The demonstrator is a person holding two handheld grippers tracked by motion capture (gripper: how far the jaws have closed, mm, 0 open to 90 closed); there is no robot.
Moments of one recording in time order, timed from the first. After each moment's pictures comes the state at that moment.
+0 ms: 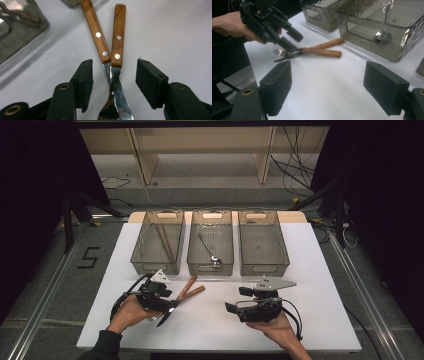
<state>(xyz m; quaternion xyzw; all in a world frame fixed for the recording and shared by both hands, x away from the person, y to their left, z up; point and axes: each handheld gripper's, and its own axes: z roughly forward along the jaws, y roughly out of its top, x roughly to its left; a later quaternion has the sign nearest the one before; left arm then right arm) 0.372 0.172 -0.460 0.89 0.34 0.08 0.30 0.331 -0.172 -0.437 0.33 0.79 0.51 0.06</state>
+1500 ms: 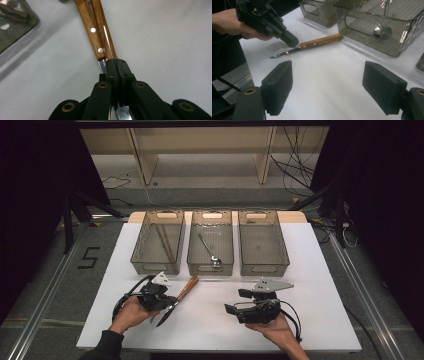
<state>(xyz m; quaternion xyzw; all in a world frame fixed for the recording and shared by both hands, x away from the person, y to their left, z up) 0.373 0.173 -0.467 0.89 0.33 0.06 0.30 0.330 -0.169 -0.442 0.34 0.80 0.50 0.06</state>
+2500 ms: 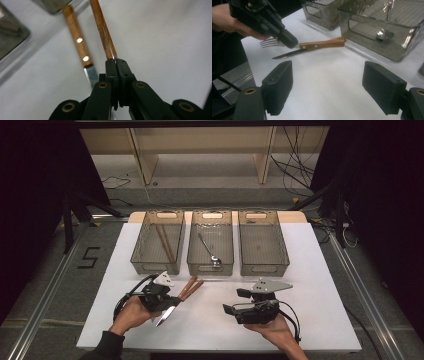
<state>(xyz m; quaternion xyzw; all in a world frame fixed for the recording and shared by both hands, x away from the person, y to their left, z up) 0.361 0.159 -0.445 0.90 0.31 0.05 0.32 0.327 -0.164 -0.438 0.32 0.80 0.50 0.07</state>
